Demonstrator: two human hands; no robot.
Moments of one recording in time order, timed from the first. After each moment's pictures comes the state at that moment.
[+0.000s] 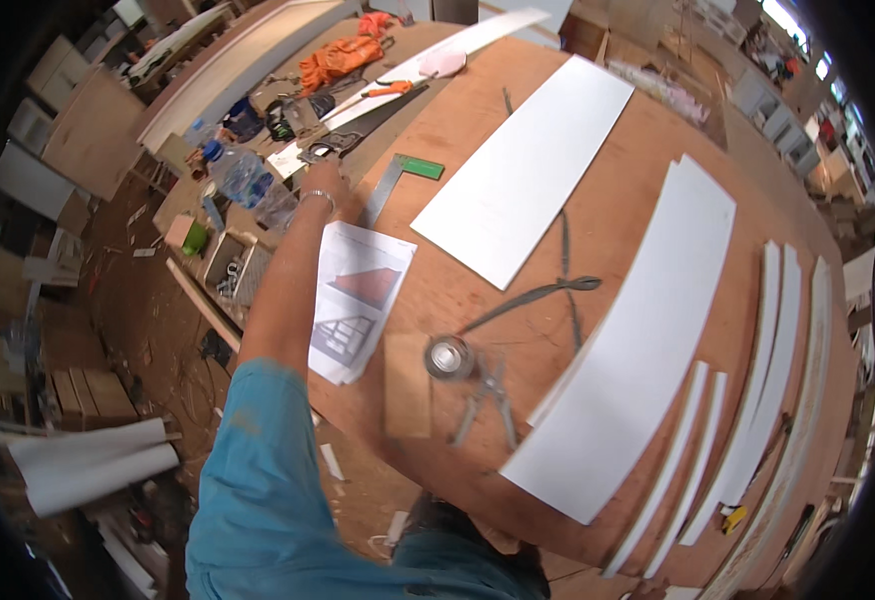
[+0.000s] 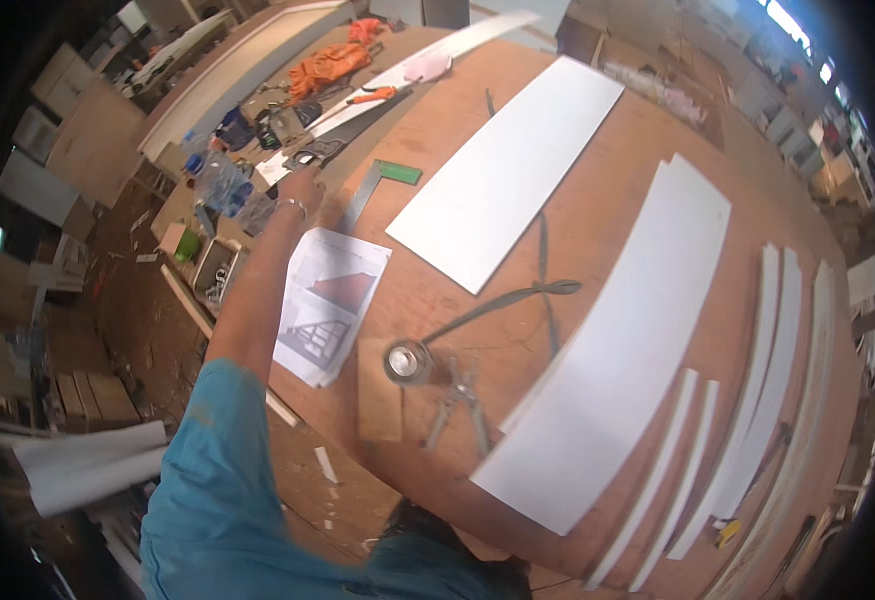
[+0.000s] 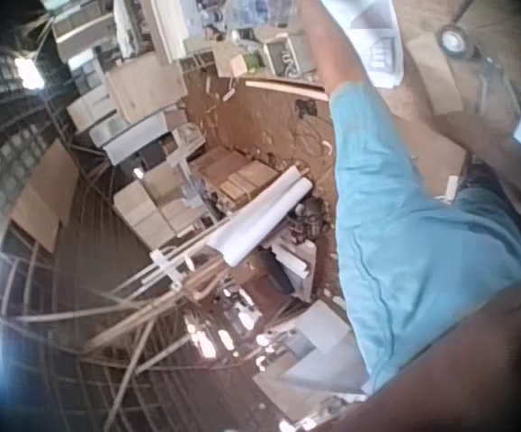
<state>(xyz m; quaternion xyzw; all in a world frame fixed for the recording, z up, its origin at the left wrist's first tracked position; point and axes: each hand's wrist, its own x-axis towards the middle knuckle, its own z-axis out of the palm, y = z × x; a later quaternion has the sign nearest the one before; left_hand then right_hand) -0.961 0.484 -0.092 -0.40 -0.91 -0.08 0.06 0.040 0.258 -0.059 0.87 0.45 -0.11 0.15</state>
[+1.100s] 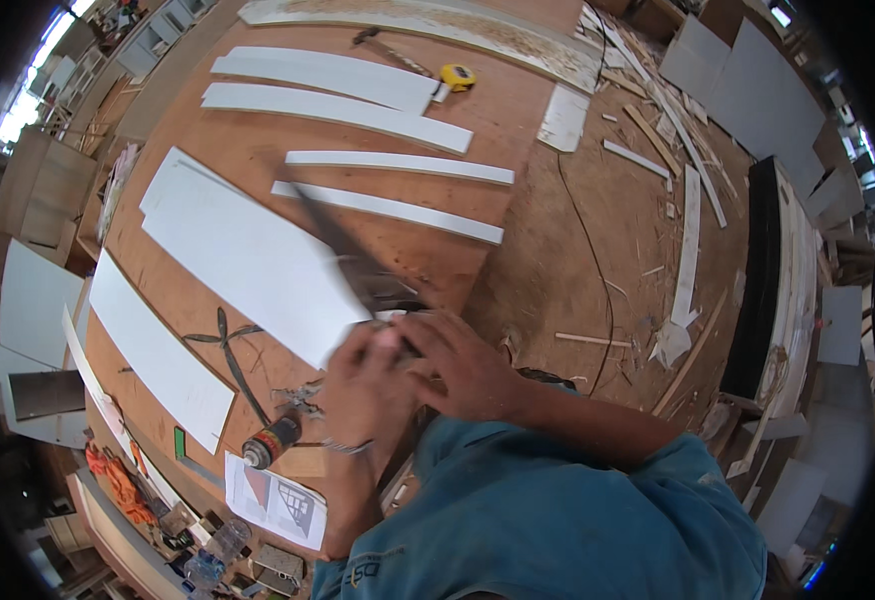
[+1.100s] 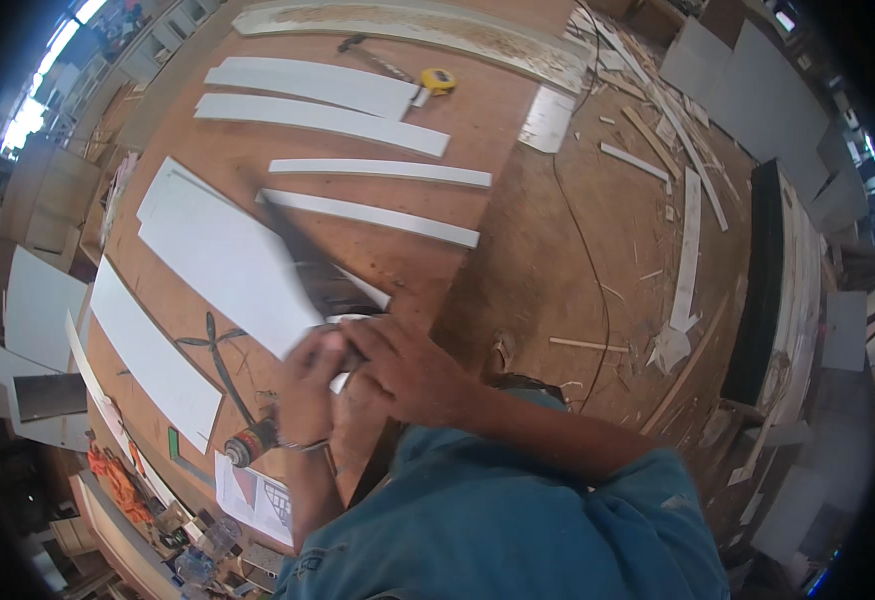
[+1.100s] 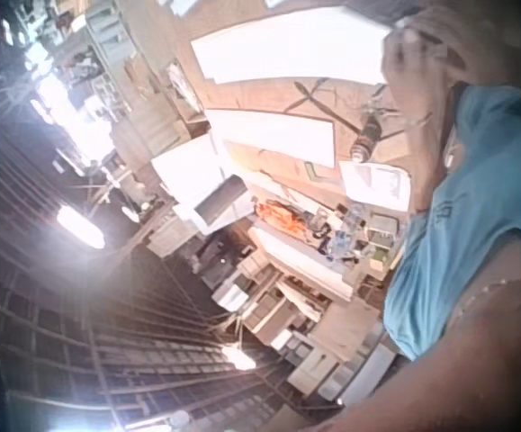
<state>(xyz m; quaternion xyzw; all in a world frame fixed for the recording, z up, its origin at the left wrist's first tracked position) -0.385 0.310 0.093 -0.50 -0.39 -0.19 -0.75 -0.258 0.194 0.072 0.68 0.56 -0.16 -0.44</state>
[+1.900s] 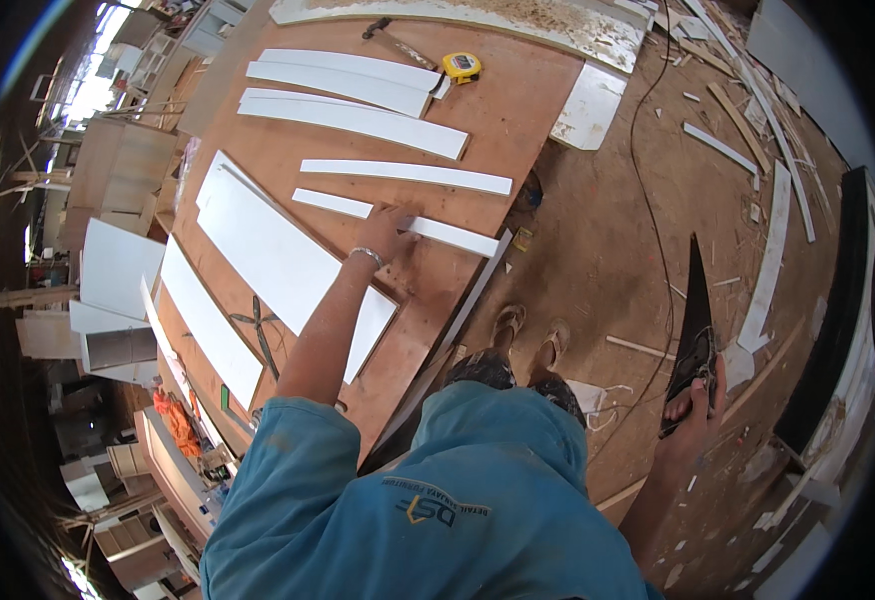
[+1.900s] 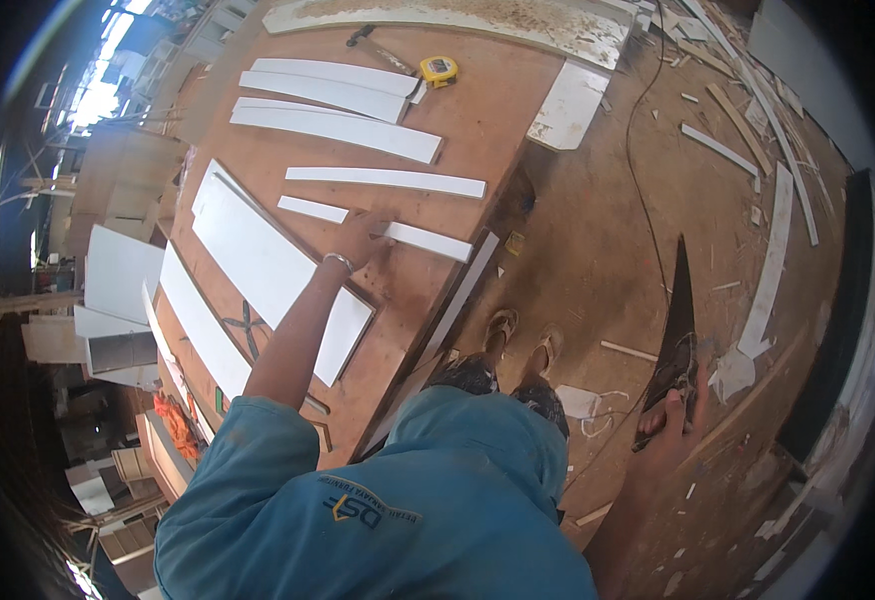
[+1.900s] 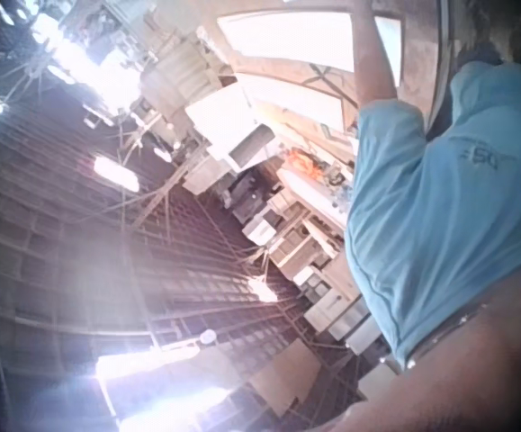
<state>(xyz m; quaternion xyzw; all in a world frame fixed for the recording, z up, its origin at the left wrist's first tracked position) -0.153 0.442 -0.095 -0.96 -0.21 0.12 -0.12 -0.053 -0.091 0.031 0.66 -0.17 -0.07 -0.73</state>
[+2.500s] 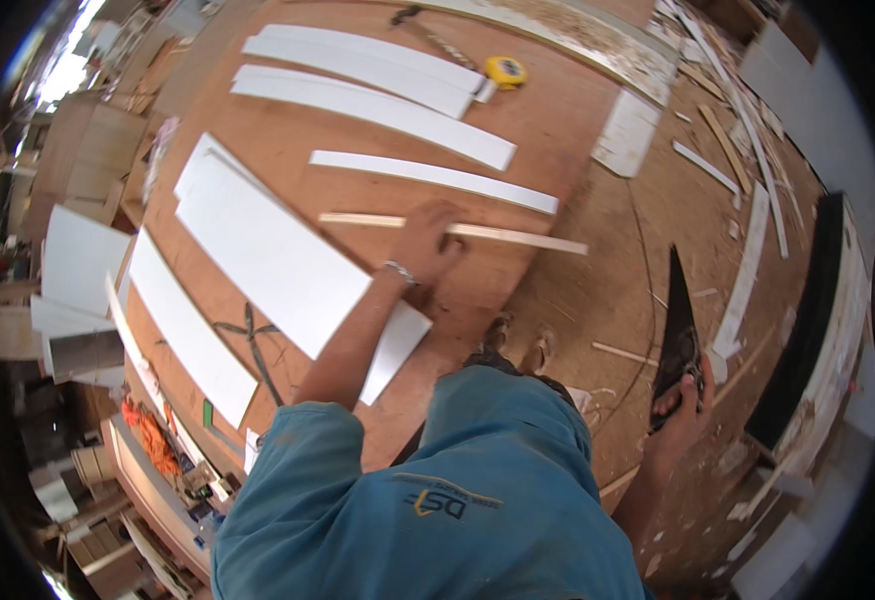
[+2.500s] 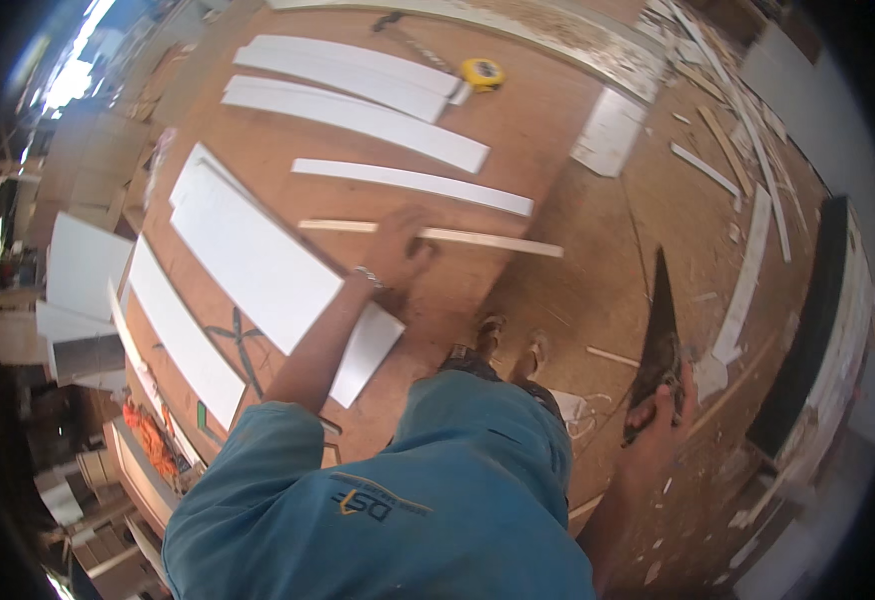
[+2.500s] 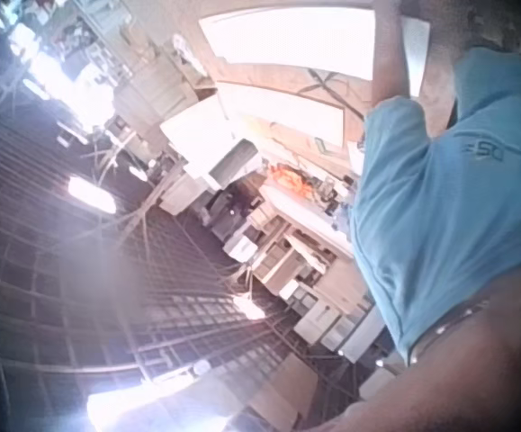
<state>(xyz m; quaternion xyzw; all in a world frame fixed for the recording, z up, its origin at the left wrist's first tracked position) -0.167 0.464 -0.124 -0.95 -0.07 -0.15 -0.25 -0.096 0.027 0.049 0.72 -0.18 -0.03 -0.66</state>
